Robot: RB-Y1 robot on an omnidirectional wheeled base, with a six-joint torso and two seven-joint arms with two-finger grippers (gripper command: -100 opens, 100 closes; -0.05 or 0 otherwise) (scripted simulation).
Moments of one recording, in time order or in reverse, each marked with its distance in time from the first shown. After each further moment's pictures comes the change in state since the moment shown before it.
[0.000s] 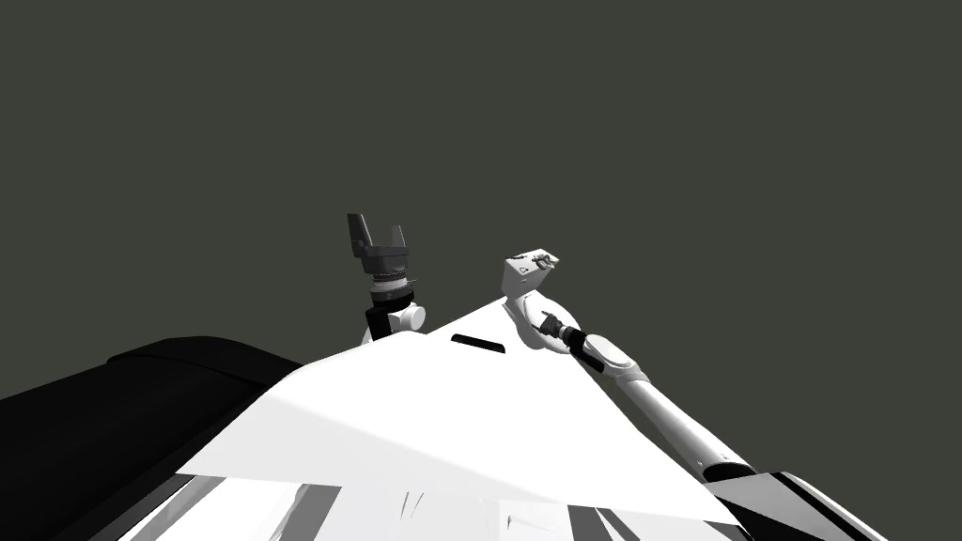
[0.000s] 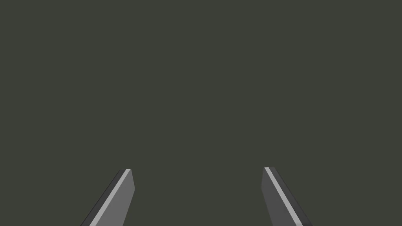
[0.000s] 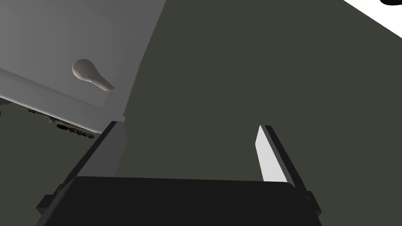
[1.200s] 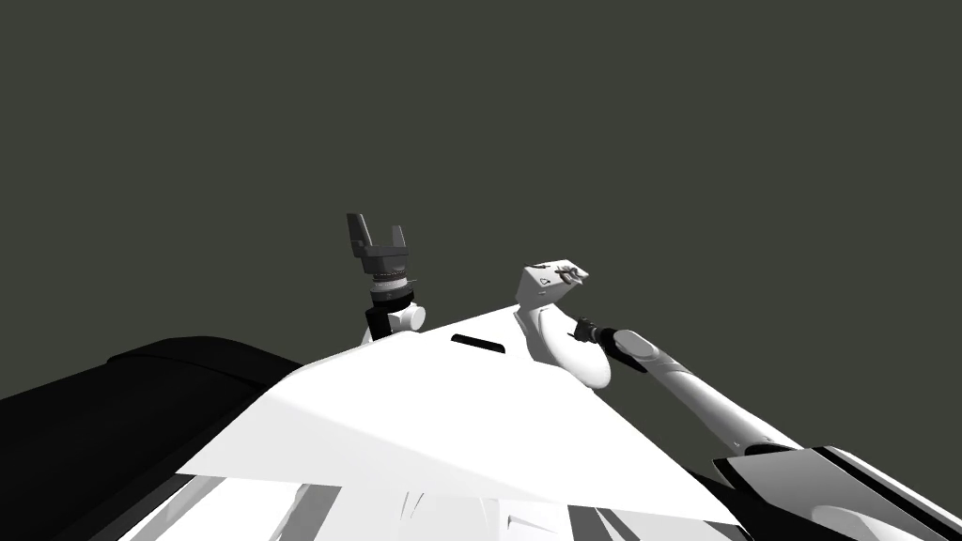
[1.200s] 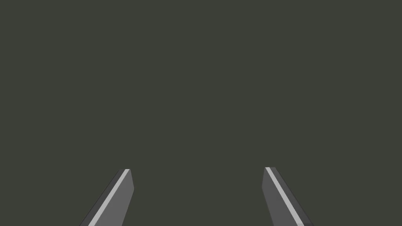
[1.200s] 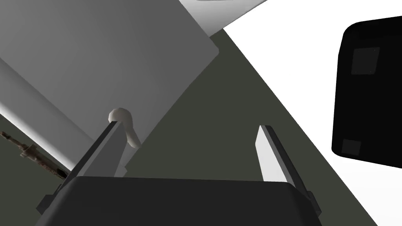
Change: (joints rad) left arm 0.000 0.000 0.000 0.000 0.000 0.000 0.000; right arm -0.170 -0.165 0.063 0.305 0.300 -0.037 -0.034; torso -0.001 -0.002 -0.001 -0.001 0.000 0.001
